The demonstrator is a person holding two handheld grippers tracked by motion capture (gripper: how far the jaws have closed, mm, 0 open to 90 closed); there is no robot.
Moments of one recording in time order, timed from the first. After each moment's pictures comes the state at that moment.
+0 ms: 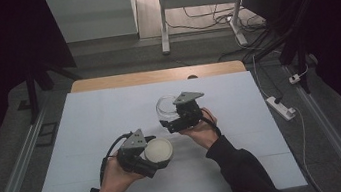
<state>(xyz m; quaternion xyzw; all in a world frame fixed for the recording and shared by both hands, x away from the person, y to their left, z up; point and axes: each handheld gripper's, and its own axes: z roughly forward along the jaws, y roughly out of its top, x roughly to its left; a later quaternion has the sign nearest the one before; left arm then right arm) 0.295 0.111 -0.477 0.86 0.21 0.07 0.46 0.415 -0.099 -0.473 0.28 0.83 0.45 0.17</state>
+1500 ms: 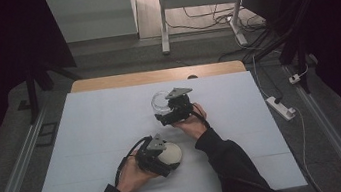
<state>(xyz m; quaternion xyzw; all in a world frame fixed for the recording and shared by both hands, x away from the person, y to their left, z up) 0.324 0.072 -0.537 0.89 0.22 0.07 0.39 0.463 -0.077 -0.509 0.29 0.84 0.43 0.17</state>
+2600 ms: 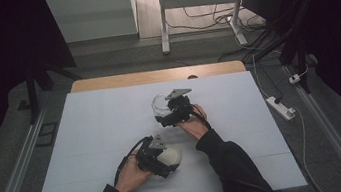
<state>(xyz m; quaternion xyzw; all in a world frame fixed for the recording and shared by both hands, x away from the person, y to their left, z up) 0.327 0.073 -0.540 0.90 0.23 0.06 0.37 0.463 -0.077 -0.511 0.30 0.84 0.42 0.15</state>
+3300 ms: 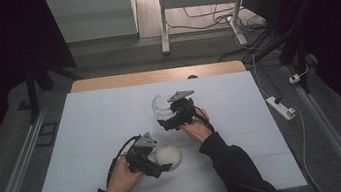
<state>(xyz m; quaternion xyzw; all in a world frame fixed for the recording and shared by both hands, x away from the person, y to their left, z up) 0.316 0.101 -0.522 0.88 0.26 0.03 0.40 0.448 -0.085 -0.507 0.31 0.85 0.41 0.15</state>
